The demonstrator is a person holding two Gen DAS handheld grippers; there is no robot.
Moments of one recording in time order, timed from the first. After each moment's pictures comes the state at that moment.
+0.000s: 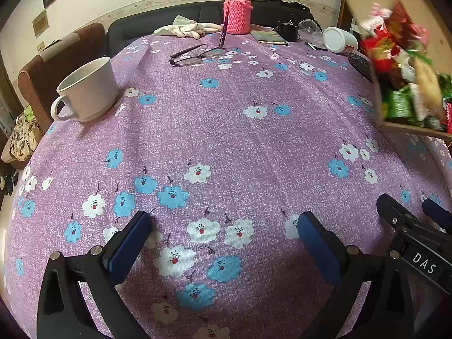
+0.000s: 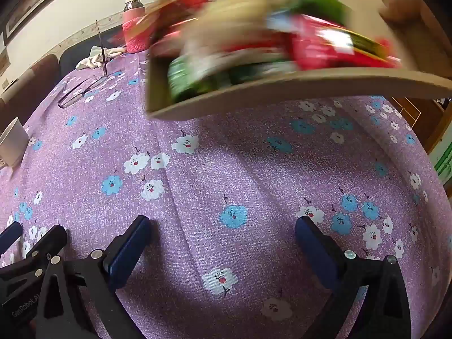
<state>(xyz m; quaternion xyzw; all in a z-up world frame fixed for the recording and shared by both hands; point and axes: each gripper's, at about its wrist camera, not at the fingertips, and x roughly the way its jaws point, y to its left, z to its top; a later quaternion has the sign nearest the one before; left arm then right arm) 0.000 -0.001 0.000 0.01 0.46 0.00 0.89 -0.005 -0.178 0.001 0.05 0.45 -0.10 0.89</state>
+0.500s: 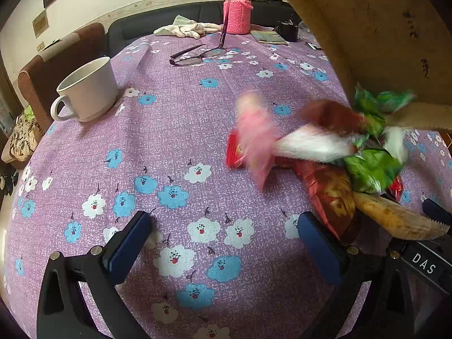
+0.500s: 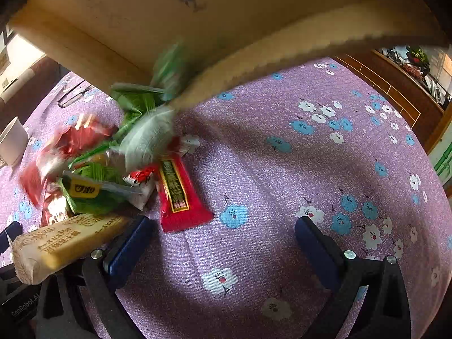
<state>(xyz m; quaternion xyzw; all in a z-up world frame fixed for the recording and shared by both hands) 0.000 0.000 0.000 0.01 0.46 0.00 0.89 -0.008 -0.176 0.001 0.05 0.45 -0.10 0.89</state>
